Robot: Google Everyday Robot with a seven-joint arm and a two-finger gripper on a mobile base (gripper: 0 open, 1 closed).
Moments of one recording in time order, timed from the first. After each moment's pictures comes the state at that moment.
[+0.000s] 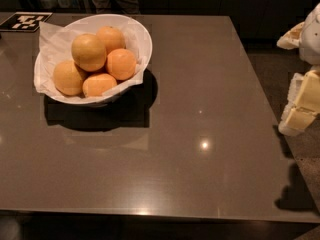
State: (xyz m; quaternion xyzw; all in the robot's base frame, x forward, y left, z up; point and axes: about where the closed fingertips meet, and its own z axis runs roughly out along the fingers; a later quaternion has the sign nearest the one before) arm 0.438 -0.217 0.976 -0.60 0.78 -0.03 0.16
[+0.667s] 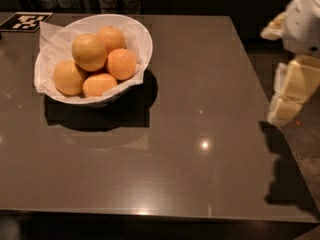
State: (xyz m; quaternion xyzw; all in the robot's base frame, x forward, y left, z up) arm 0.449 -0.198 0.985 -0.63 0.76 -0.04 0.15
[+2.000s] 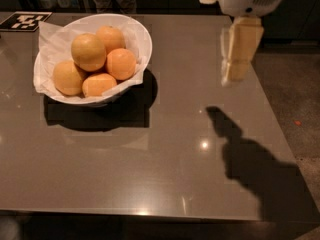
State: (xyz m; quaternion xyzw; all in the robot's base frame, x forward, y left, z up) arm 0.502 -0.108 1.022 -0.73 0.65 -0.08 0.18
